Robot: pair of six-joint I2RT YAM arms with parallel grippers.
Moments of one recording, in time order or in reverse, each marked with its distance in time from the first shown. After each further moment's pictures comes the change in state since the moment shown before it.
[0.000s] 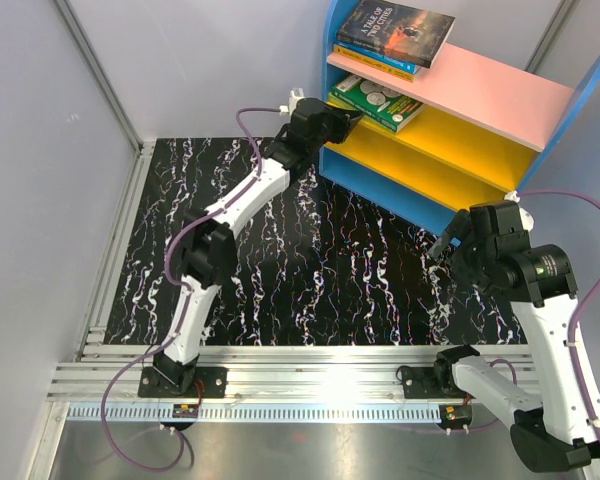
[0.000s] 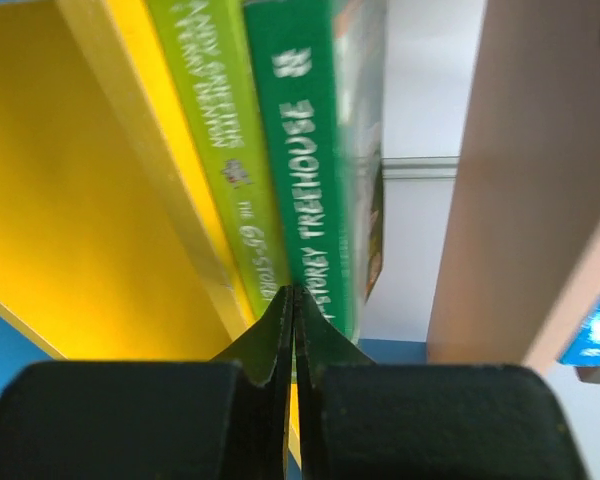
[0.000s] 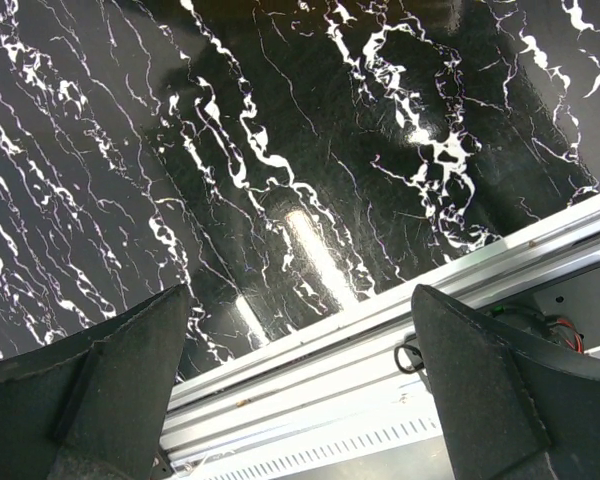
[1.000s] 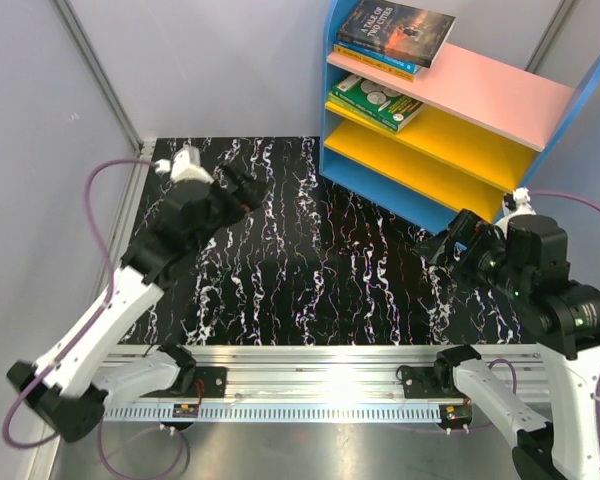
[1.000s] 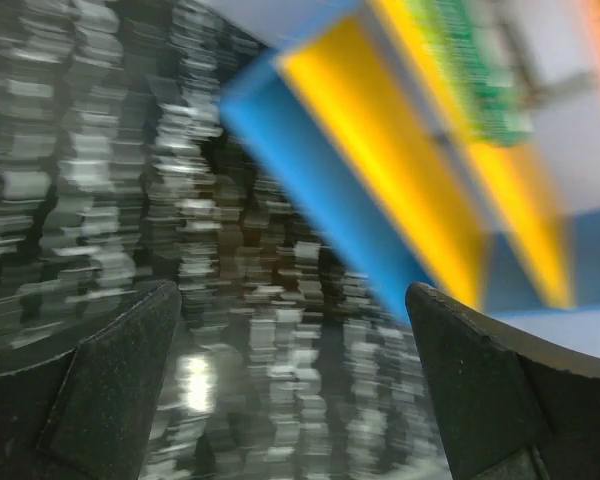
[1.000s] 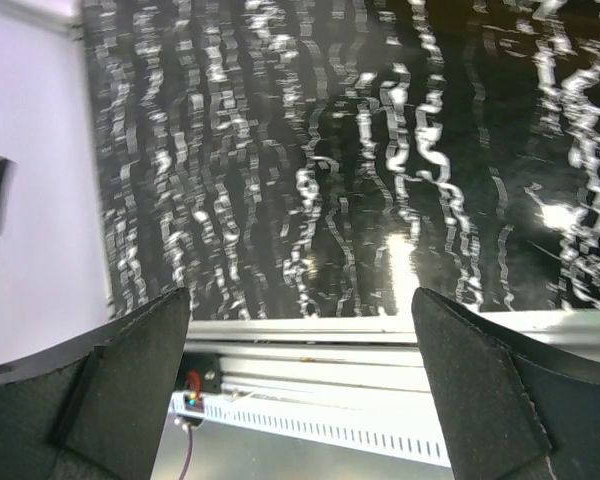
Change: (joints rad) left arm 0.010 -1.201 -1.026 -0.353 -0.208 0.559; right arm 0.000 -0.121 0.080 0.115 -0.302 -0.122
